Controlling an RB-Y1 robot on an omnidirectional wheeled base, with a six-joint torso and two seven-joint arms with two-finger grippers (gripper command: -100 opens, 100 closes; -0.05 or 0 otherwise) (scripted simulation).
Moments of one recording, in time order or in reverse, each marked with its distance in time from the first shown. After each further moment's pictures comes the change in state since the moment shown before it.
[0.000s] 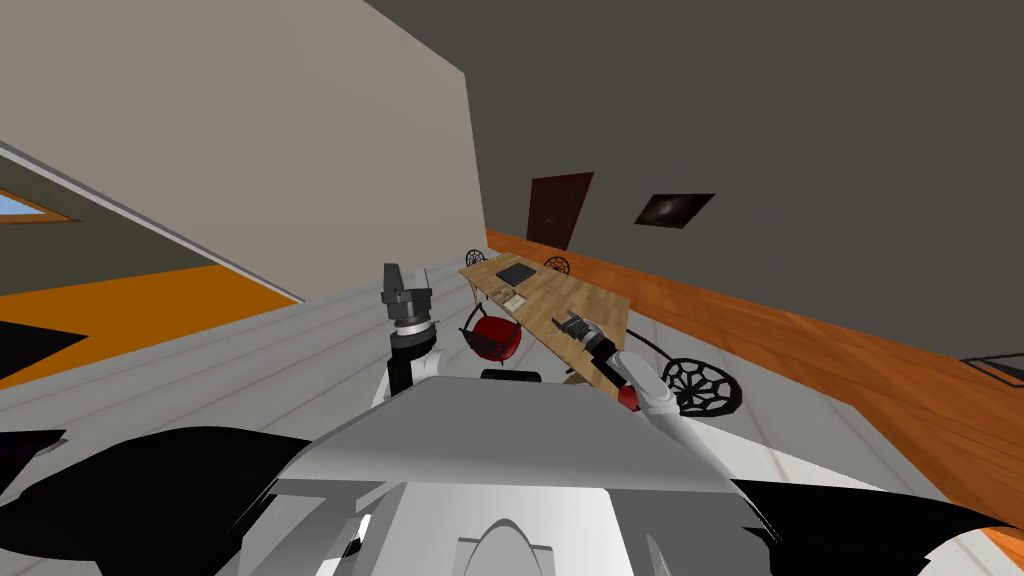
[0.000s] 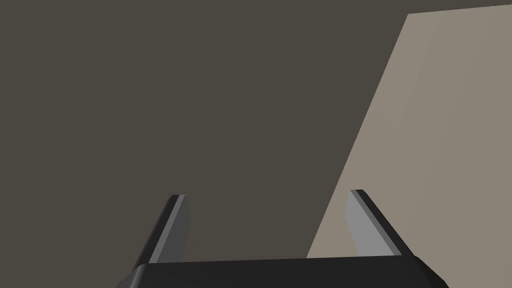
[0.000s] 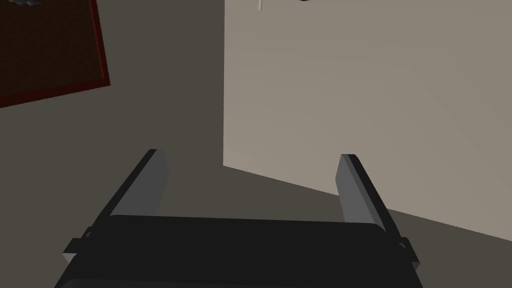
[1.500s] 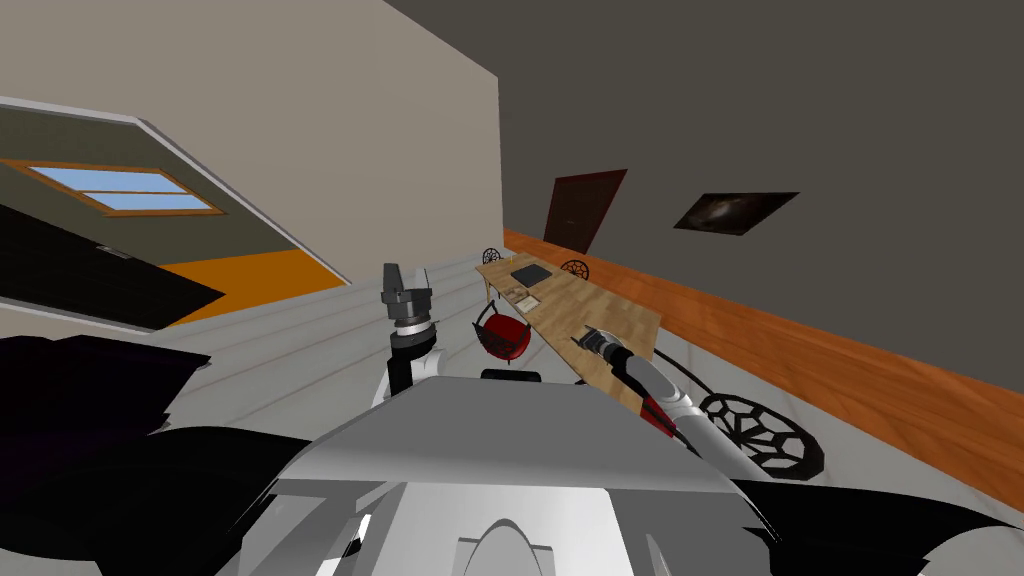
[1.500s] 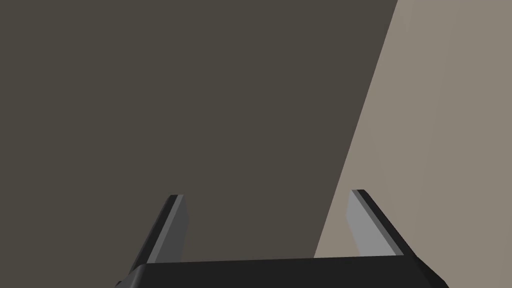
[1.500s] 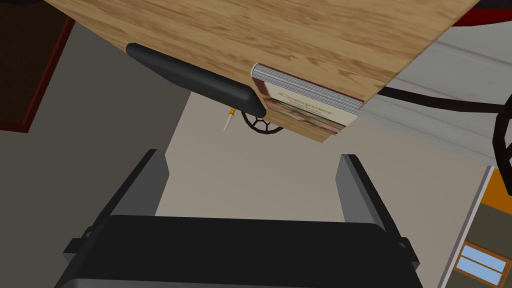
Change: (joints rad) left arm 0.000 0.000 0.000 0.000 0.000 0.000 0.000; right arm -0.004 -0.155 -0.016 0.248 0.337 -0.021 -0.019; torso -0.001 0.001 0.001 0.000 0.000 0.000
